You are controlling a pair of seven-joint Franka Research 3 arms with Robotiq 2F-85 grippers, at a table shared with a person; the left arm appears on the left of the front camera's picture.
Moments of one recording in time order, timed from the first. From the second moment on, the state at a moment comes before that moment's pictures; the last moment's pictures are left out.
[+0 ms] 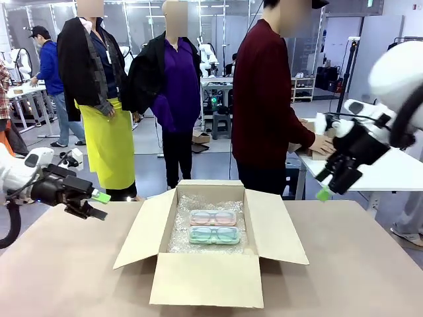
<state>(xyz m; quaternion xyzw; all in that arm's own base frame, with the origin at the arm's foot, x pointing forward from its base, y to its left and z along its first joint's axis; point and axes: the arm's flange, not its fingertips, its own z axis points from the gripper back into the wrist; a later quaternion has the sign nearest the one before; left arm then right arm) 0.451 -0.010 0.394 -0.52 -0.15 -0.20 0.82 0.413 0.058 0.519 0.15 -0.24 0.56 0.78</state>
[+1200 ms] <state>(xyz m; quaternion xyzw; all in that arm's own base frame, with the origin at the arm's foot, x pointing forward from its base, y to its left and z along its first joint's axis) 0.490 0.000 0.326 -0.54 -0.11 -0.08 0.83 0.399 0.046 0.515 0.15 -0.25 0.54 0.79</state>
